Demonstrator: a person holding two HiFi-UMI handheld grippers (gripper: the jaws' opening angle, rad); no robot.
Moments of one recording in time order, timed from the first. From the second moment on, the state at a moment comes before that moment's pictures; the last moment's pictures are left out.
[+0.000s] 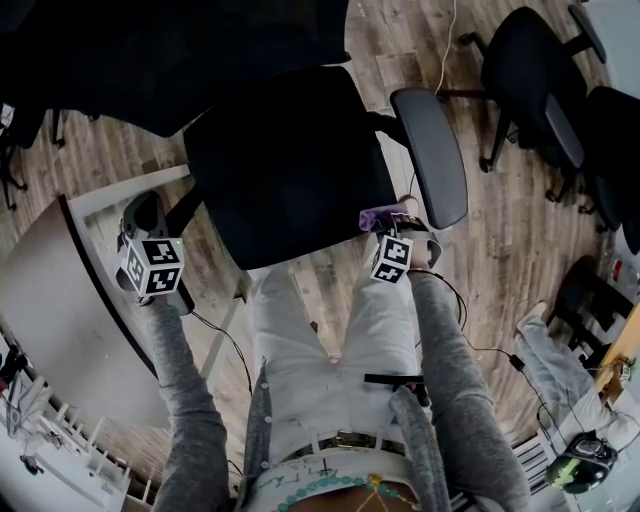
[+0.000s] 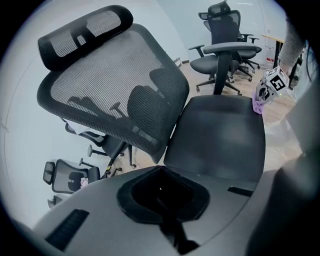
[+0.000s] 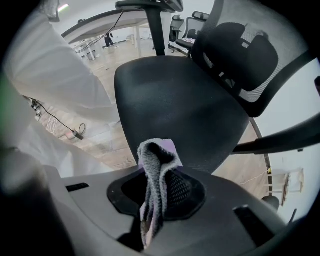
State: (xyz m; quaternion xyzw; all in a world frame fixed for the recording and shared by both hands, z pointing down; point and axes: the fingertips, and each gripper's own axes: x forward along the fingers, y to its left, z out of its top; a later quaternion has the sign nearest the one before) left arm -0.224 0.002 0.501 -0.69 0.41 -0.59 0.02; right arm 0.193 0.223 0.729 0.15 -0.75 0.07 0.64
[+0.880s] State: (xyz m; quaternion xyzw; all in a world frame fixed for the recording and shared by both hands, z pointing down) left arm -0.224 0.001 0.502 -0.69 0.41 -0.60 0.02; right arm 0.181 0.207 0.709 0.16 -0.72 0.15 0.66
